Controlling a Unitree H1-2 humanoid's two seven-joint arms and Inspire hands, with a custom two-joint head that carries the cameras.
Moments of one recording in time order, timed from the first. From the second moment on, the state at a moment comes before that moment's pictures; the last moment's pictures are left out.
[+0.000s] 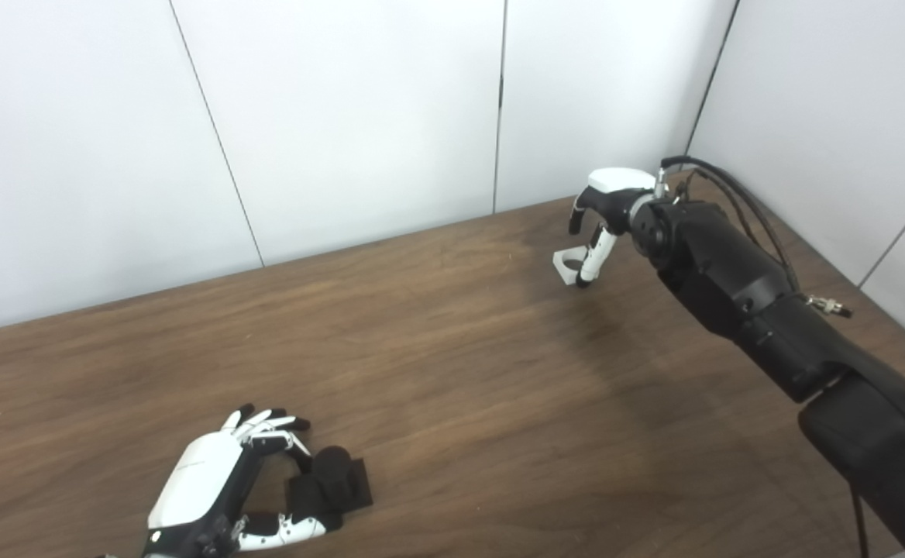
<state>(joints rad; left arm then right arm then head) -0.08 0.33 -0.32 -0.16 0.69 0.00 -0.21 -0.71 -0.64 0.36 0.36 -0.83 0.46 0.50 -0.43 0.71</state>
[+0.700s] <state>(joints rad) -0.08 0.34 -0.32 -0.18 0.69 0.02 -0.22 -0.69 -0.63 0.36 0.39 -0.83 0.43 0.47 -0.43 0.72</state>
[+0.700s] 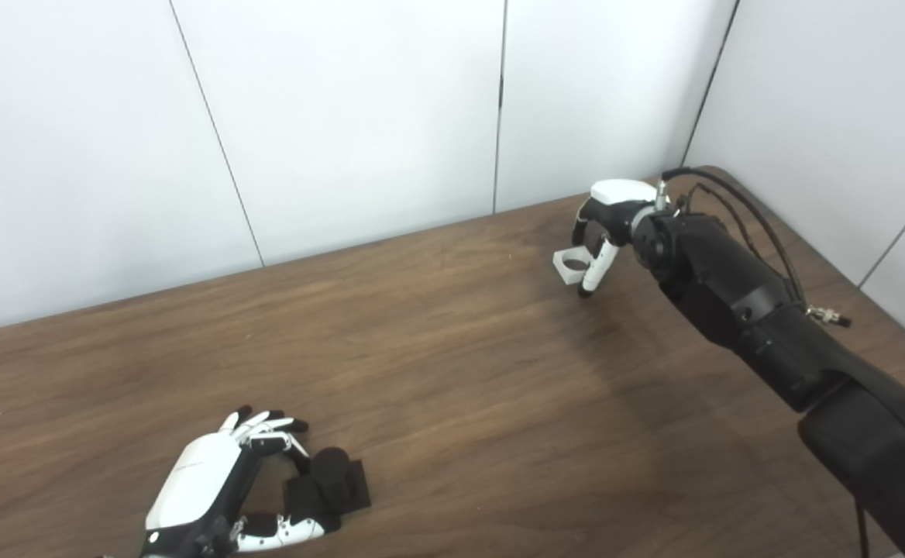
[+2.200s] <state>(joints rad) -0.07 0.34 -0.32 -0.18 0.70 0.02 -0.22 -0.67 -0.62 0.35 0.38 -0.77 0.43 0.42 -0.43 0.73</state>
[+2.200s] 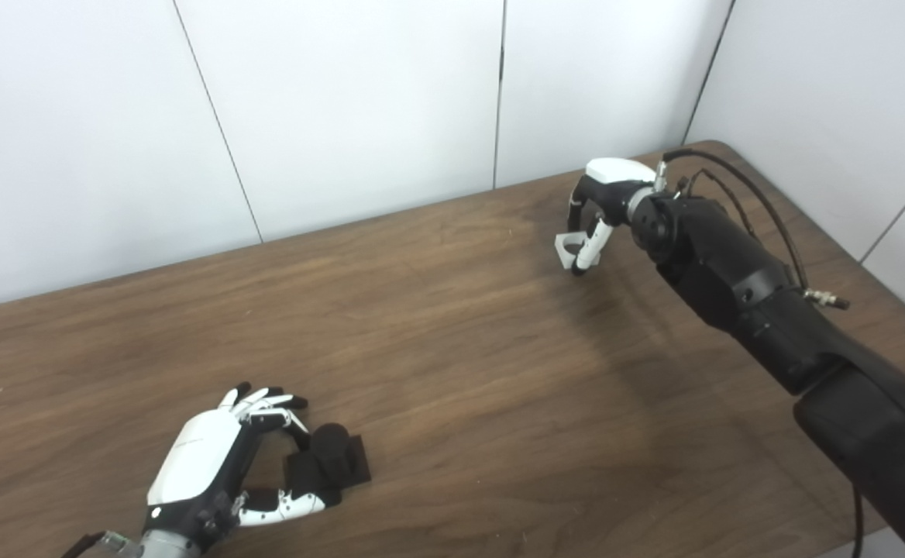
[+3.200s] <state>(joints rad) -0.06 0.33 -0.33 -0.19 0.71 0.03 -0.21 -0.59 -0.67 0.38 0.05 -0.78 0.31 0.53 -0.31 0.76</state>
